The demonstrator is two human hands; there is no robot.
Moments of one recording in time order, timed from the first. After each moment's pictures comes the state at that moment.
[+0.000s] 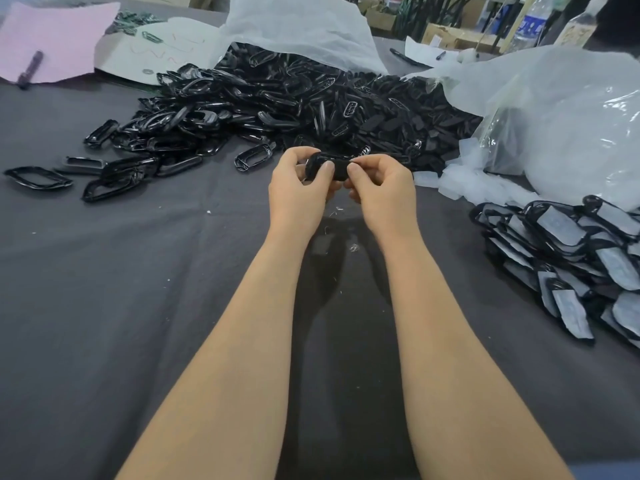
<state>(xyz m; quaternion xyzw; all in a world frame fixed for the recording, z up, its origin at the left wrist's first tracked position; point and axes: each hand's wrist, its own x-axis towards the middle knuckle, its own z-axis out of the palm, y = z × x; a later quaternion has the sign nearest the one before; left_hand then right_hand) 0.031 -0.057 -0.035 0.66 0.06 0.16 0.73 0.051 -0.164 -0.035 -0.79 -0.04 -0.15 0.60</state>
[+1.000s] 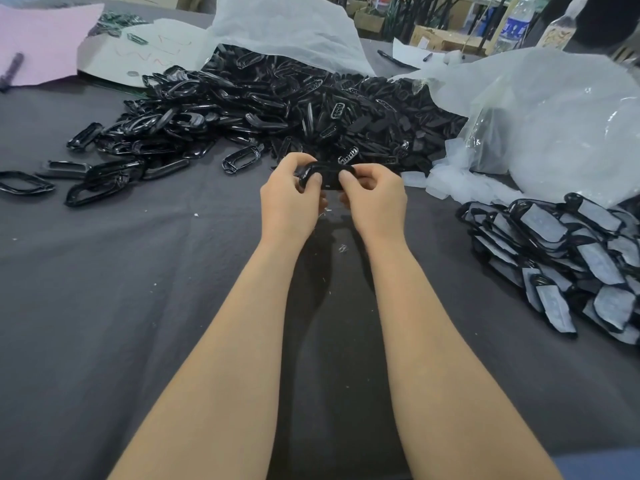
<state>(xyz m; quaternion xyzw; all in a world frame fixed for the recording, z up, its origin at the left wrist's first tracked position) 0.034 -0.059 -0.041 0.76 0.06 0.17 0.62 0.049 -0.163 -0.037 -0.82 0.03 -0.19 0.54</state>
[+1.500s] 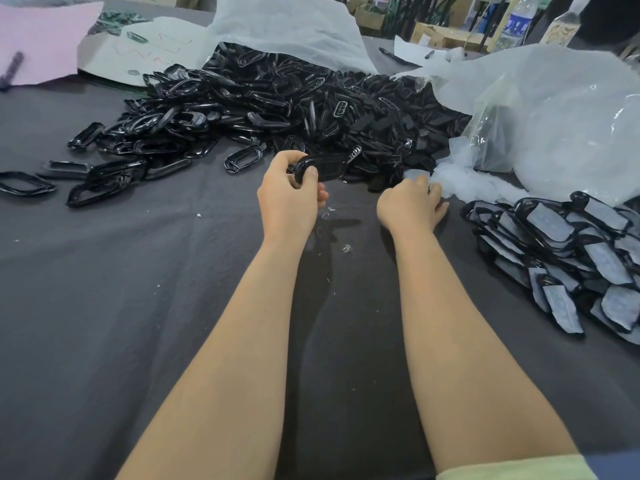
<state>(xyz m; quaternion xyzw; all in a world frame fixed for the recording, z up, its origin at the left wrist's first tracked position) 0.036 -0.061 -0.043 0.68 0.09 0.18 0.70 0.079 -0.199 -0.046 -0.96 0.20 -0.03 0.18</state>
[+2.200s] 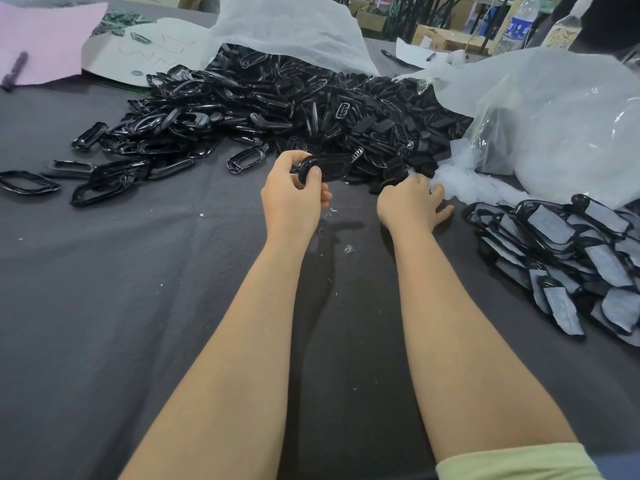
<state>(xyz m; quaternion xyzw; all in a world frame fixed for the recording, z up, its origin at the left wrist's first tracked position) 0.036 -0.061 -0.042 0.67 0.08 0.18 0.71 0.082 -0.197 -0.047 -0.95 0.21 -0.07 0.22</state>
